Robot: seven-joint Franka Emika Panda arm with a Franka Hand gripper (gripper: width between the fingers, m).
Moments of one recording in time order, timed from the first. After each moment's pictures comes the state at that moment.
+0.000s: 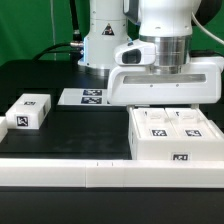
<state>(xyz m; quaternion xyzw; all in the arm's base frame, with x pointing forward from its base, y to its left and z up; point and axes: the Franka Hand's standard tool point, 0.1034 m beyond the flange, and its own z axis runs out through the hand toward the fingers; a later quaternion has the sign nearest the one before) 0.480 0.078 0.006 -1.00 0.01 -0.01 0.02</state>
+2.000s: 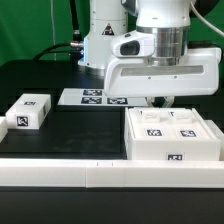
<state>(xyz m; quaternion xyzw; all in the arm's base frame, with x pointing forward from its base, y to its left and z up) 0.480 0.075 0.028 -1.00 -0.02 0.00 0.02</state>
